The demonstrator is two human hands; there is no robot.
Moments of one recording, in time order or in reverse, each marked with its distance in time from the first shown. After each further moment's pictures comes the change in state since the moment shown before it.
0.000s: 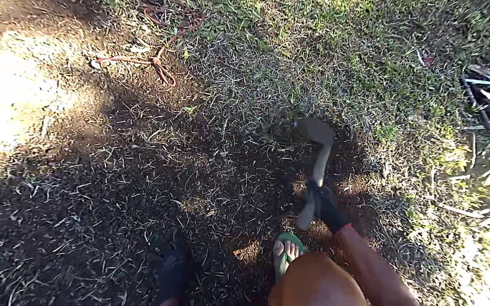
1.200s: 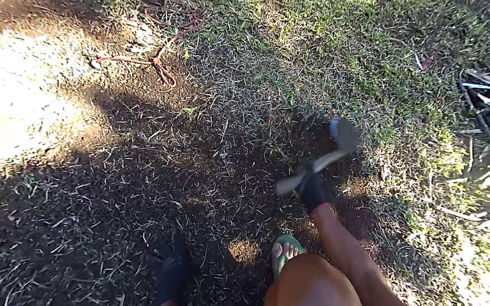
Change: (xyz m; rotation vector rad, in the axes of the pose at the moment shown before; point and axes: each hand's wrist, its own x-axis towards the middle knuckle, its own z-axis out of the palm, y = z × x) left_hand -0.006 -0.002 -0.002 -0.059 0.008 0.017; right_hand 0.039 0.003 0.051 0.120 0.075 -0.155
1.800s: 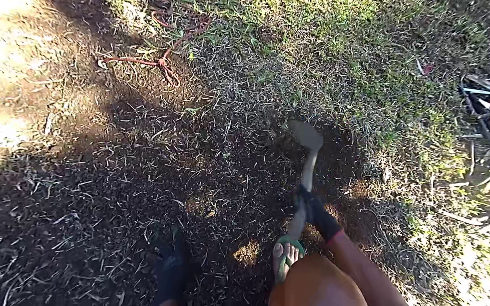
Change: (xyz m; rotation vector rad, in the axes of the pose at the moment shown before) left_hand 0.002 -0.001 0.001 0.007 0.005 -0.004; right_hand -0.054 -0.001 -0.029 -0.111 -0.216 0.262
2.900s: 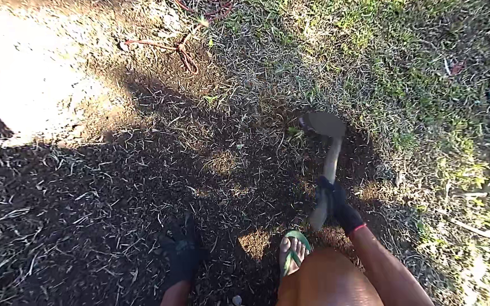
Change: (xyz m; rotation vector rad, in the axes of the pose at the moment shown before) left_hand -0.001 -0.003 0.006 -0.042 -0.008 -0.012; right_hand 0.003 -0.036 -0.018 -0.264 0.095 -0.138
